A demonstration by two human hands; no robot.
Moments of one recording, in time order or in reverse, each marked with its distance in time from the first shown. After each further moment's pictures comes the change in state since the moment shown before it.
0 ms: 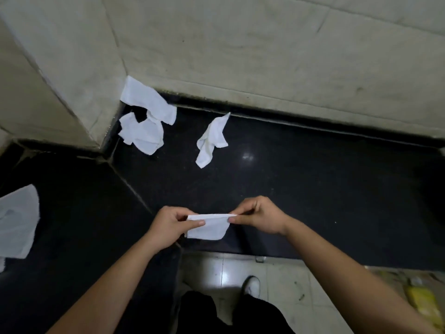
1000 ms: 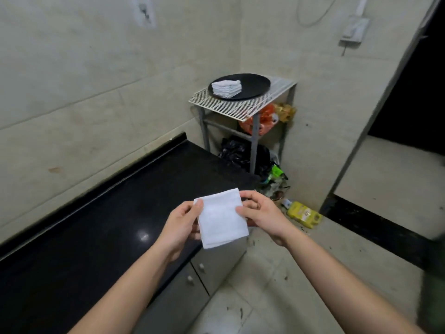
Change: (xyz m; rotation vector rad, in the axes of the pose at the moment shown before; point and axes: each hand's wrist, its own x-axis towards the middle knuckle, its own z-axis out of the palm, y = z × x) left_hand -0.071 0.280 0.646 0.062 -0.628 0.149; right_hand -0.548 0.279 -0.269 0.816 1.076 -0.026
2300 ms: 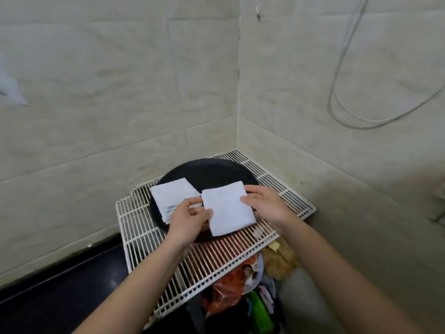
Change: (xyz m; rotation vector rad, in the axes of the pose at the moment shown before) left_hand 0.637 0.261 0.265 -0.132 0.394 0.070; right_hand 0.626 -0.249 -0.404 -0.277 -0.075 0.001
